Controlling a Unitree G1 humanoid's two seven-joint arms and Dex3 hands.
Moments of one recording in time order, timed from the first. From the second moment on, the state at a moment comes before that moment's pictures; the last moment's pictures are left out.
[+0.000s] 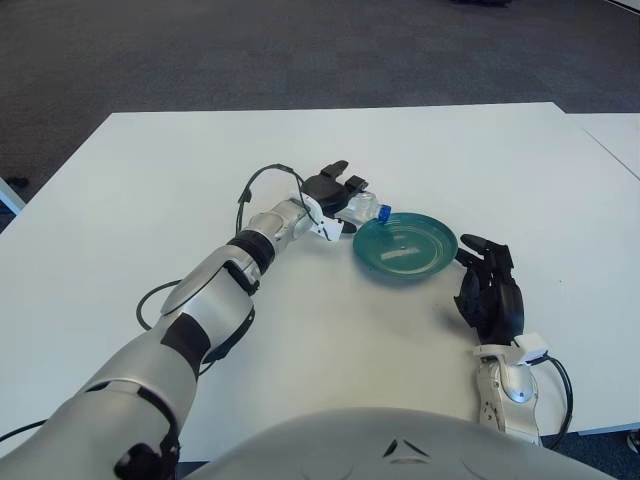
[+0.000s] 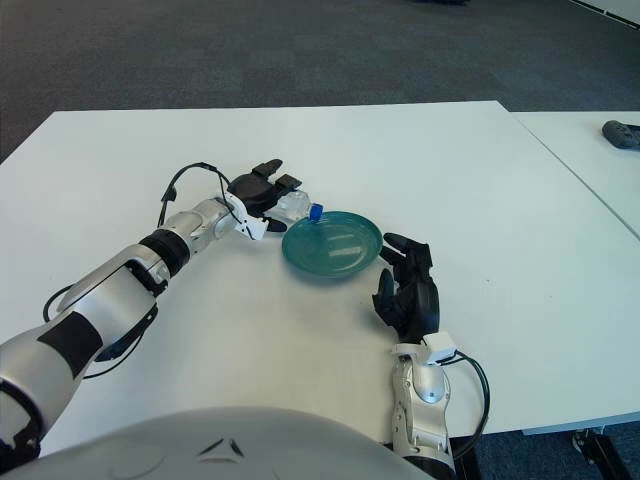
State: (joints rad) left arm -0.87 0.14 -0.73 1.10 0.87 -0.33 0.14; right arm 0.35 0.07 -0.10 0.09 0.12 -0.57 0.10
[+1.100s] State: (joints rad) left arm -0.86 0.07 -0.67 1.21 0.77 -0.35 0.27; right arm 0.37 0.07 -0.11 0.08 0.13 -0.57 0.10
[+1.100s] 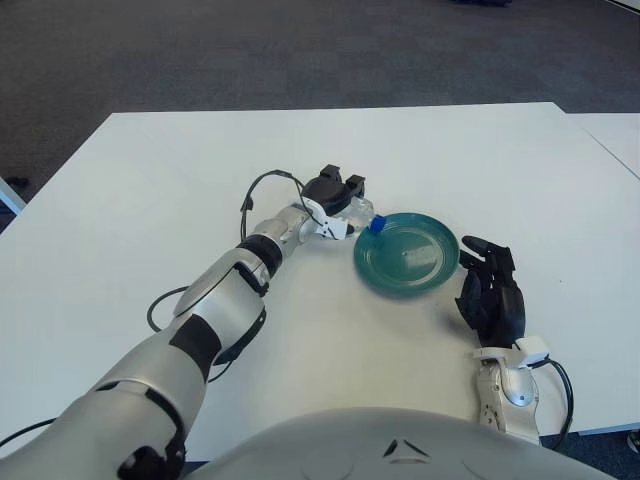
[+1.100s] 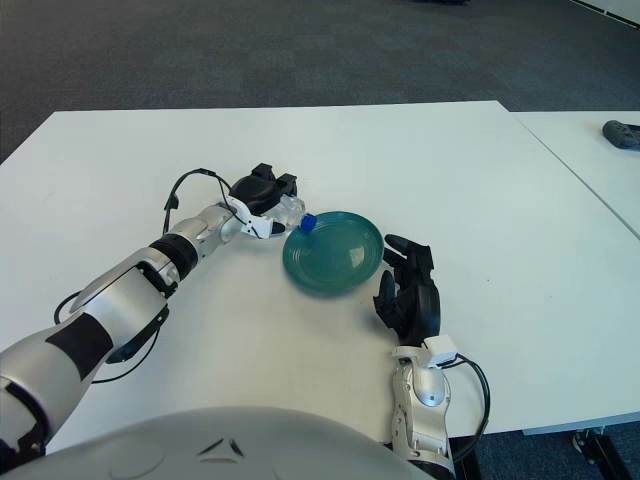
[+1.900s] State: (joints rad) left arm -0.85 0.08 -0.68 1.23 0.76 -0.42 0.33; right arm 0.37 0.08 -0.12 0.08 0.13 -0.58 0.10
